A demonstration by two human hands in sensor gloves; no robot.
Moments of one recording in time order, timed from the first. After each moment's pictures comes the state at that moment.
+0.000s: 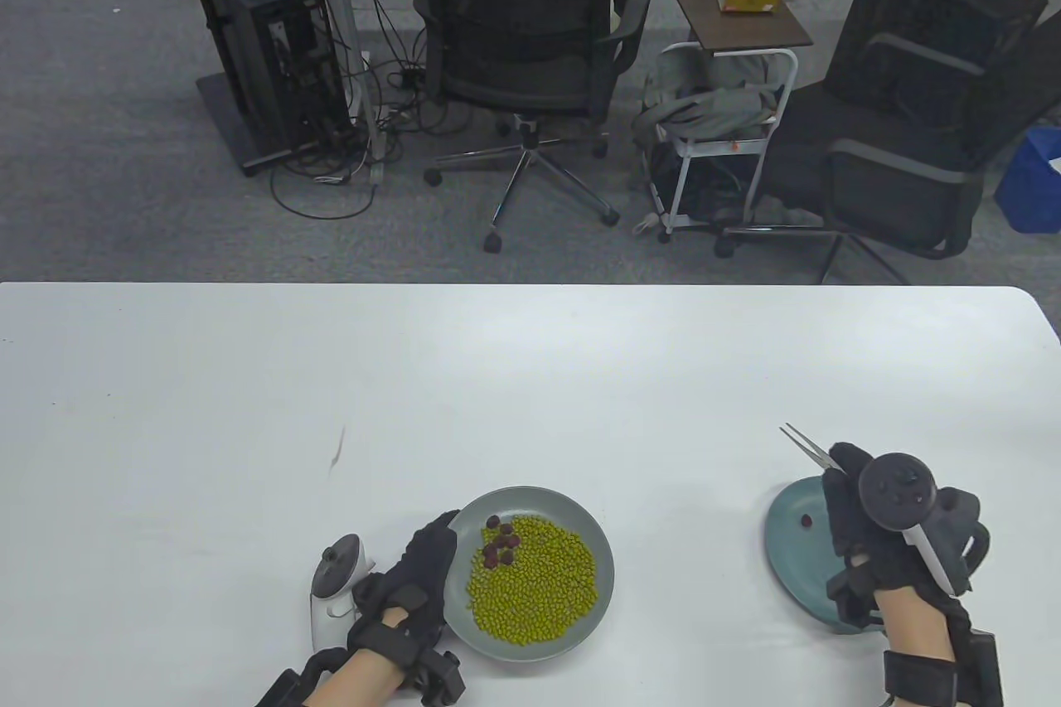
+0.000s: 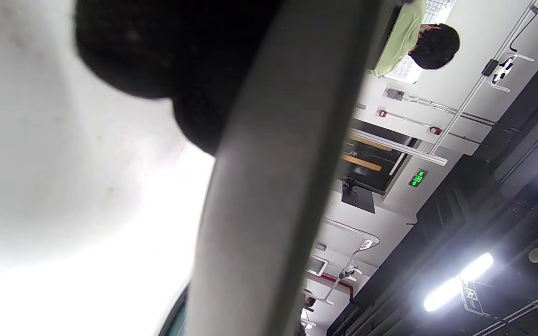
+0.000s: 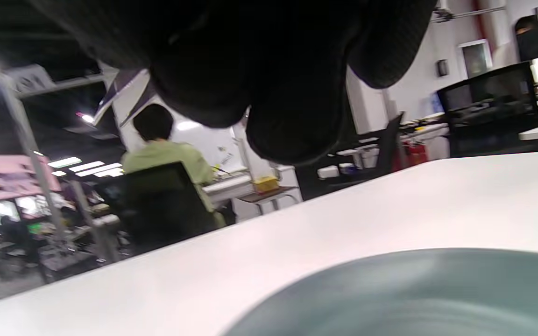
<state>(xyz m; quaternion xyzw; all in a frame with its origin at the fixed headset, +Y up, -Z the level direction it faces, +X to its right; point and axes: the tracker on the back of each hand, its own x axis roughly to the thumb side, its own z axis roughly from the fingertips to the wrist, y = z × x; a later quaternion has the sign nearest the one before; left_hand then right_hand) -0.176 -0.815 -0.293 -0.22 -0.04 0.77 0.59 0.314 -0.691 -0.334 -0.11 -0.12 0.97 0.16</state>
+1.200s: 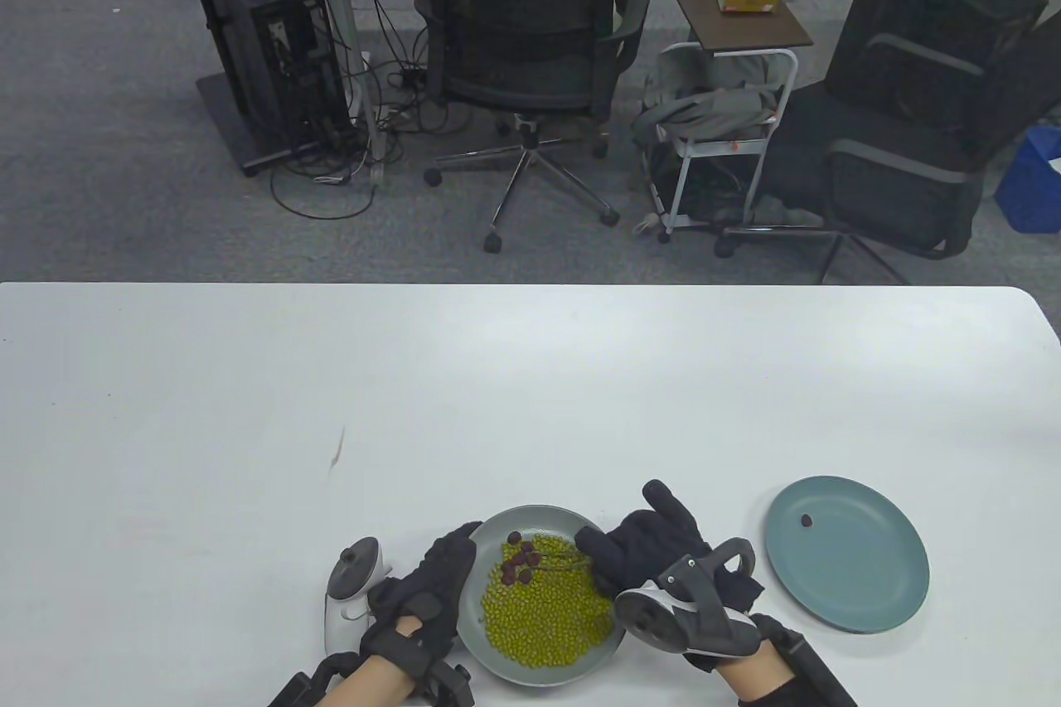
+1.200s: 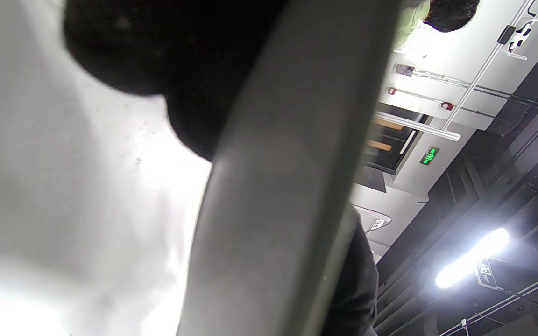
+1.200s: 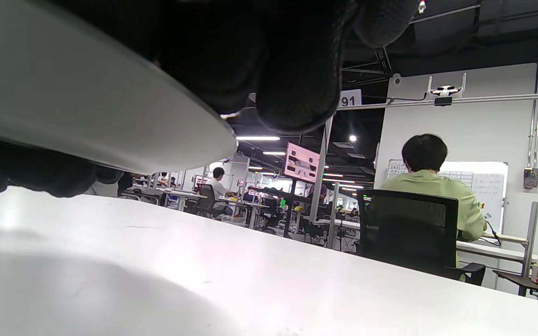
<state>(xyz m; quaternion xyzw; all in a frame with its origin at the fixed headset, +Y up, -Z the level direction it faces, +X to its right) -0.163 -0.822 -0.292 -0.24 -0.07 0.75 0.61 0.113 -0.713 -0.278 0.29 -0.20 0.94 0.00</state>
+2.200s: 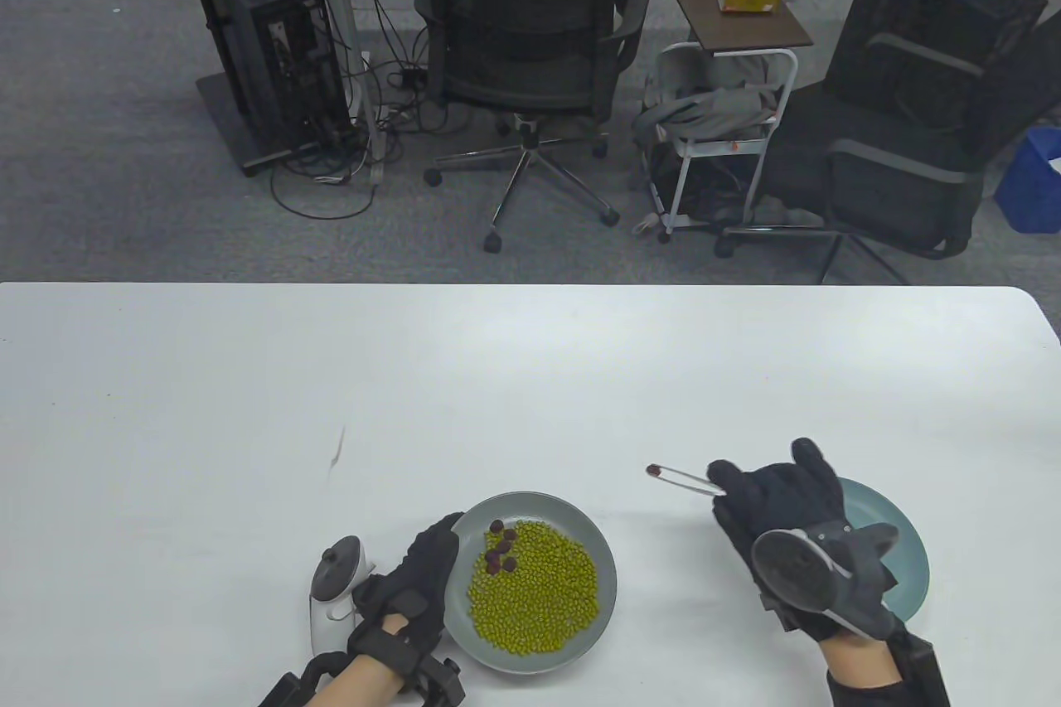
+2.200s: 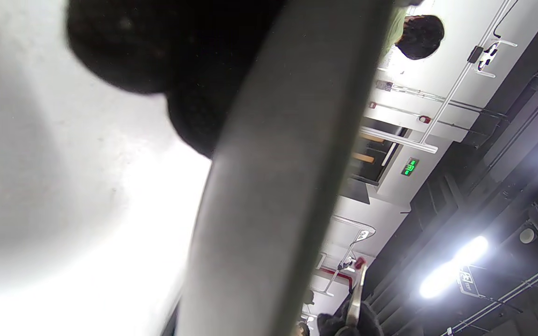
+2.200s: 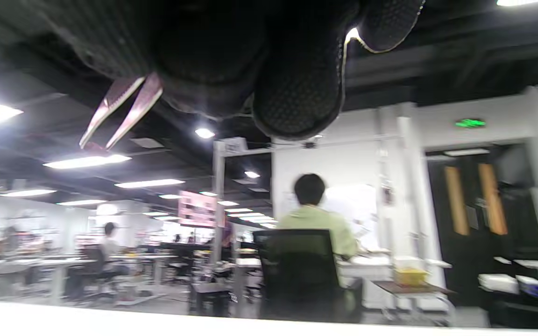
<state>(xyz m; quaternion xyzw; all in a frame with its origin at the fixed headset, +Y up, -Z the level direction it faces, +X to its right) -0.178 -0.817 -0.292 -0.21 -0.06 0.76 0.61 0.247 -0.650 -0.295 0.08 -0.24 0.96 0.08</state>
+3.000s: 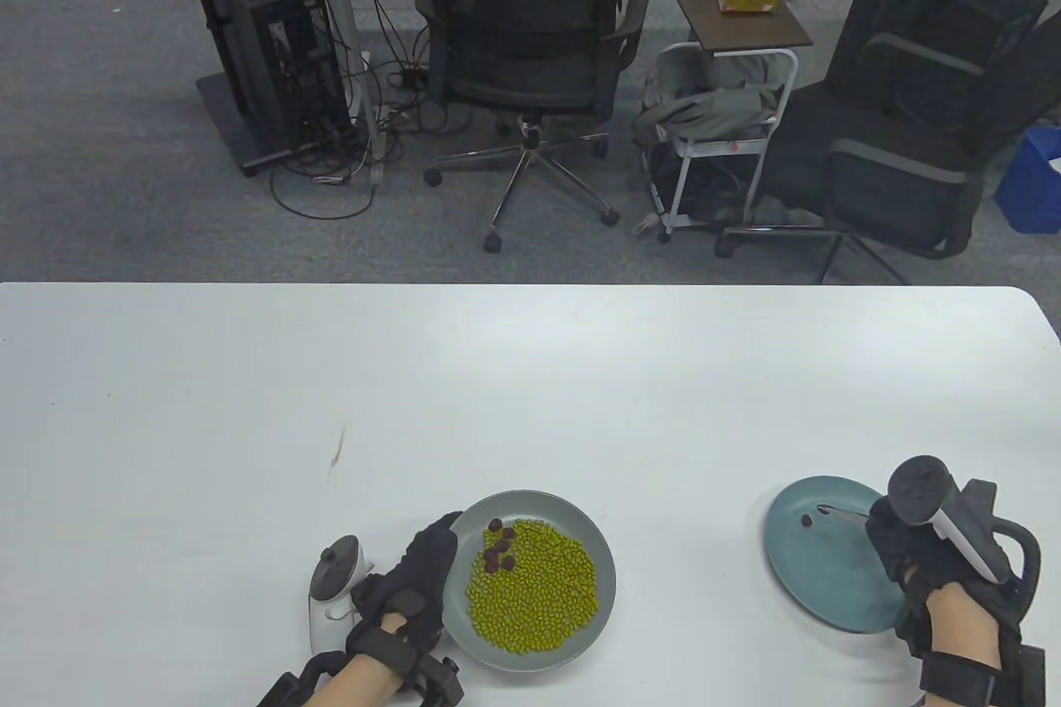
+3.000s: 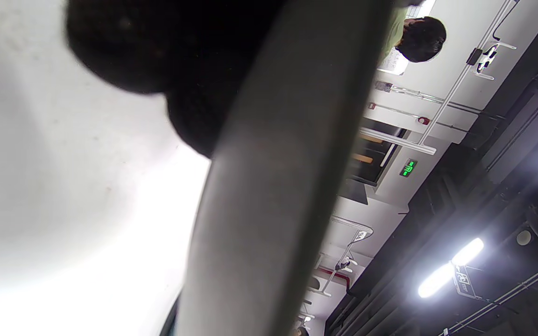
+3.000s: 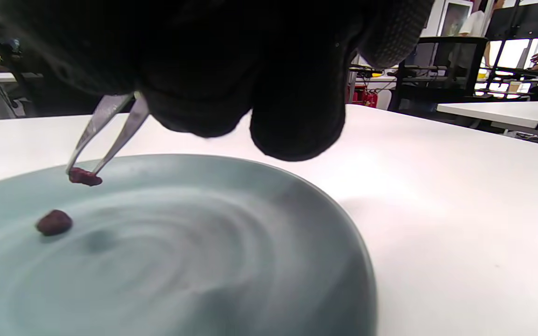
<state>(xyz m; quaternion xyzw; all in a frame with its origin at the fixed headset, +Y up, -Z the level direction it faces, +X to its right) -0.179 -0.816 -0.292 -0.21 -0.06 0.77 0.60 0.392 -0.728 -0.342 -0.20 0.07 0.98 0.02</state>
